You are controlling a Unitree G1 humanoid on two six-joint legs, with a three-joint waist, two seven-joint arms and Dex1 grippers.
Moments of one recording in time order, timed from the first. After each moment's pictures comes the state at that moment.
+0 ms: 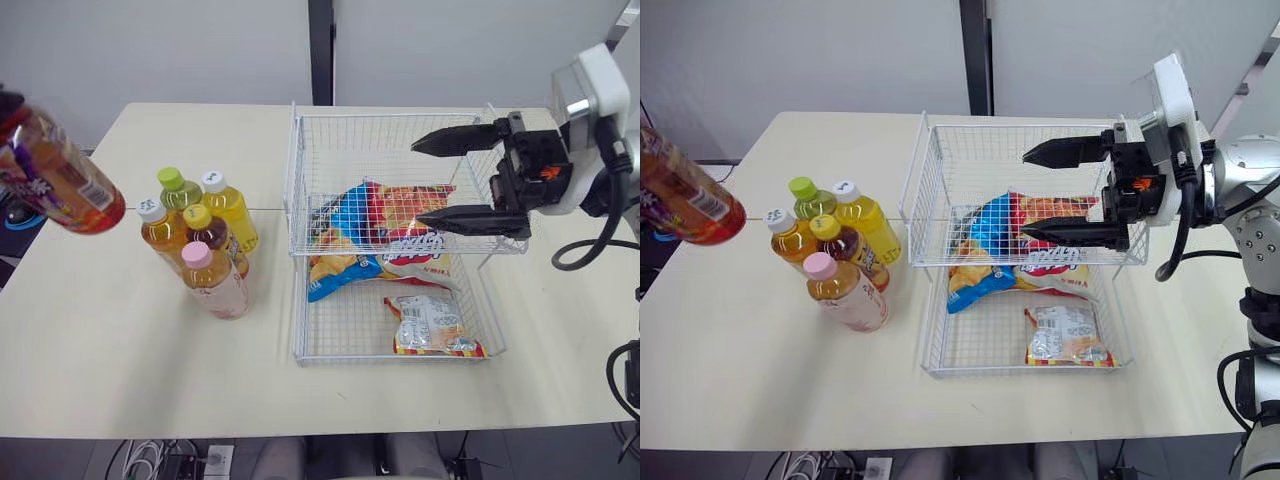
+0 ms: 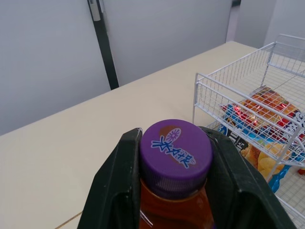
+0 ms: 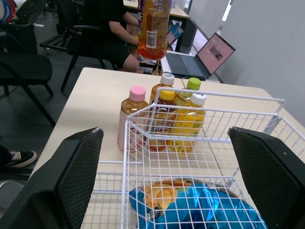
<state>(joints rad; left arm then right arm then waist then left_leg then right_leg) -0.32 1.54 0.82 0.06 -1.06 0.93 -0.95 -0.88 -0.86 -0.06 -0.24 0.81 0.71 1.18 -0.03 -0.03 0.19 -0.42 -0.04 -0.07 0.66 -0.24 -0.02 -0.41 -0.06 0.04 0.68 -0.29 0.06</state>
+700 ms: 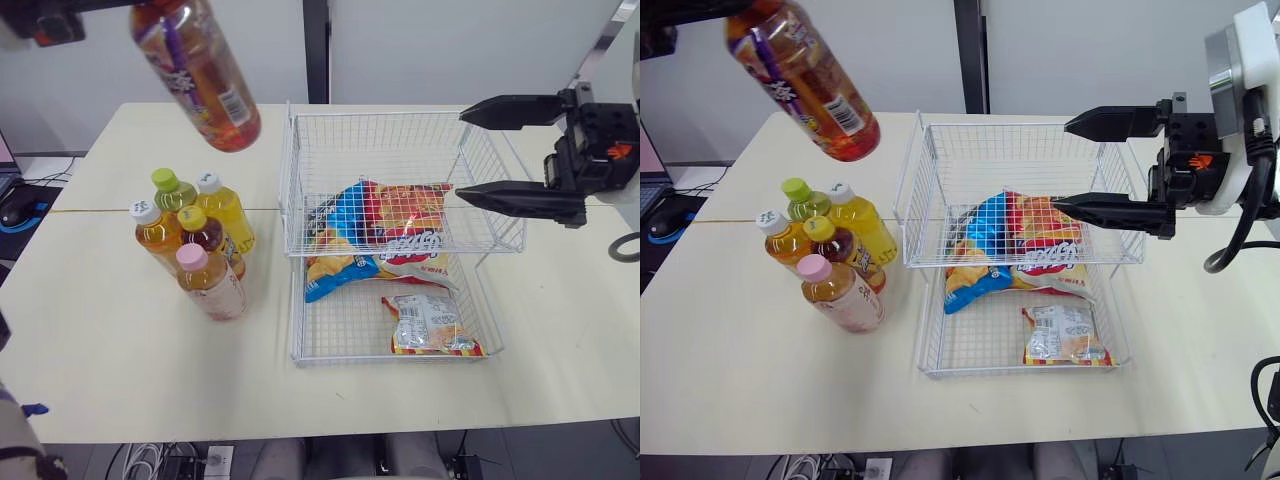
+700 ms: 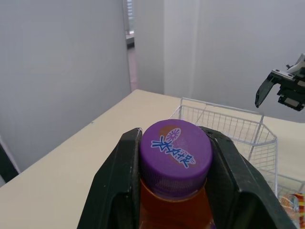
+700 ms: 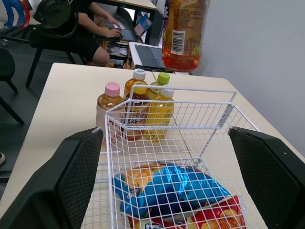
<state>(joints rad) -1.50 1.08 -0.07 0.39 -0.79 0.95 -1.17 -0.83 -1.00 -0.22 -0.32 0.89 0.82 1.11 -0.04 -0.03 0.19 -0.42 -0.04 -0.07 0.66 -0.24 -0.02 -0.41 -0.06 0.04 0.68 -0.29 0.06</state>
